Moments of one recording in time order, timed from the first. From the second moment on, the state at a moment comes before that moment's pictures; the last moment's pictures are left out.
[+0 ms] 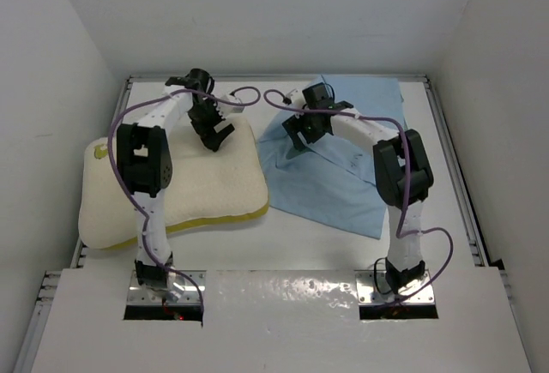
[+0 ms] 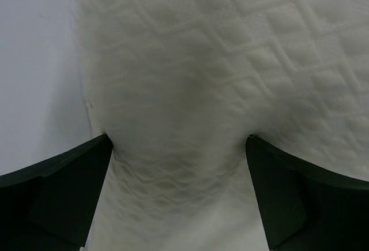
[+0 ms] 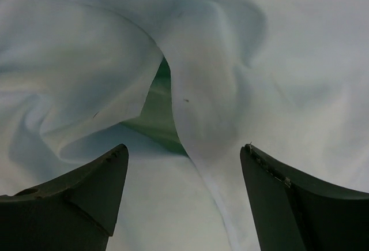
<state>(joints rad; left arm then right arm) -0.13 2.09 1.84 -1.05 0.25 0.89 0.41 2.04 1.54 -0.44 -0.09 -0.25</state>
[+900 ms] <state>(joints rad) -0.07 2.07 1.62 -0.73 0.24 0.82 0.41 2.21 1.52 -0.07 0.12 -0.20</state>
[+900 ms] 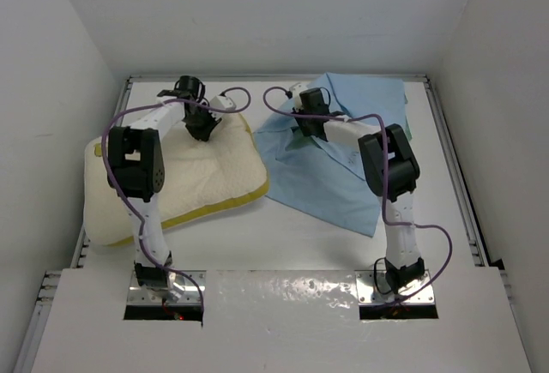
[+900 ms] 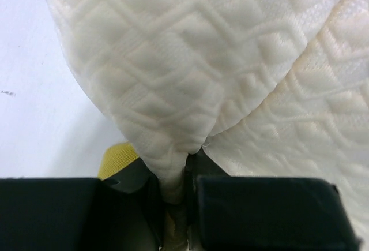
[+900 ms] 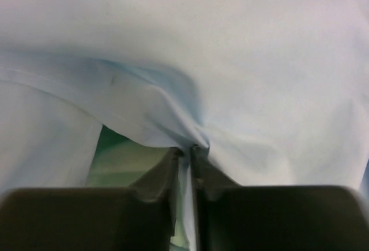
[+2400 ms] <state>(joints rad) -0.40 2.20 1.93 -0.61 0.07 -0.01 0.48 1.54 0.99 0.07 -0.15 0.20</state>
